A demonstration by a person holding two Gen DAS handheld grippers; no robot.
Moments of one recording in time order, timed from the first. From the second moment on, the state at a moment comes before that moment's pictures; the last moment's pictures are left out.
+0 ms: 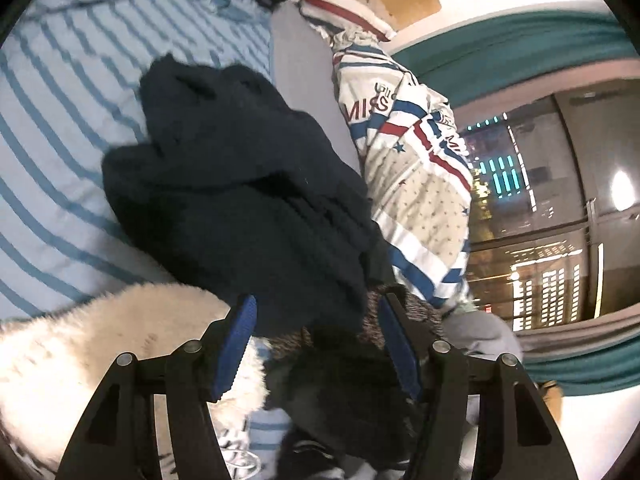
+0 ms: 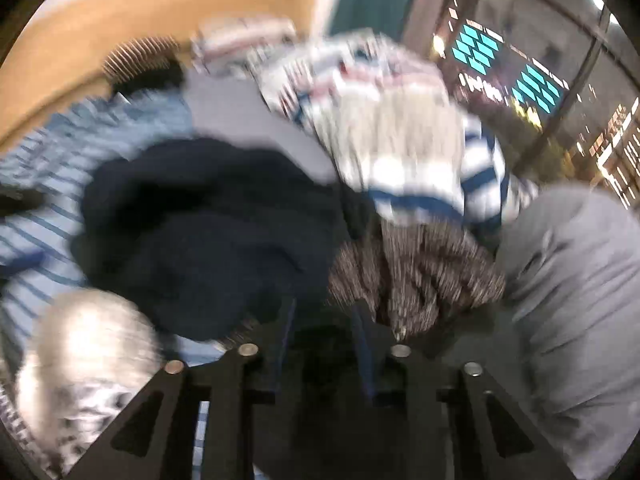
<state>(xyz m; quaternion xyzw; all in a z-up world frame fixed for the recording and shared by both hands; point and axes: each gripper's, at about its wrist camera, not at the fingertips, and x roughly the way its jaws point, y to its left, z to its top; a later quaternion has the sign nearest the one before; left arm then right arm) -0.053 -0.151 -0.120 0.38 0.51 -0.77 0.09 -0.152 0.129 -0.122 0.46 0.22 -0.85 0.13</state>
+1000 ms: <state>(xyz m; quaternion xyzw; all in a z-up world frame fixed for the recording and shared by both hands) -0.021 -0.232 -0.134 0.39 0.43 -0.77 0.26 -0.122 0.029 -0.134 0.48 0.18 -0.81 0.28</state>
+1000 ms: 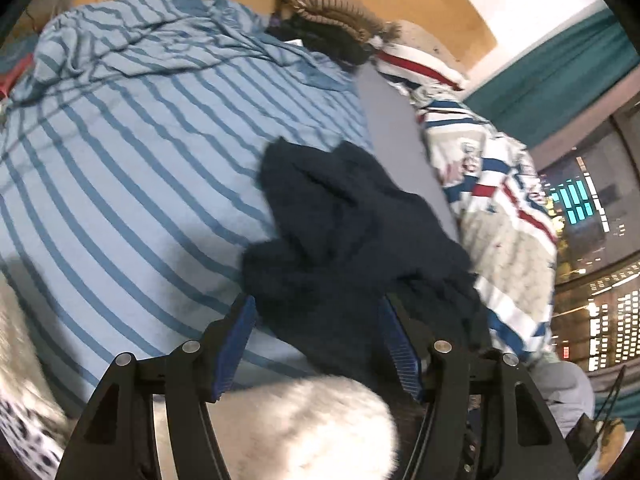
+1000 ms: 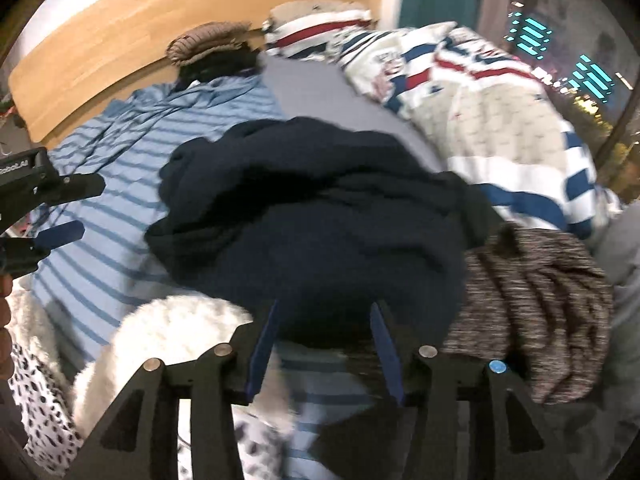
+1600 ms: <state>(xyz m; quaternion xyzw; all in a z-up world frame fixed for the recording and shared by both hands) -0.057 -0.249 -0.209 0.50 0.41 -0.72 0.26 -0.155 0.029 -0.224 0.60 0.12 -0.76 0.24</state>
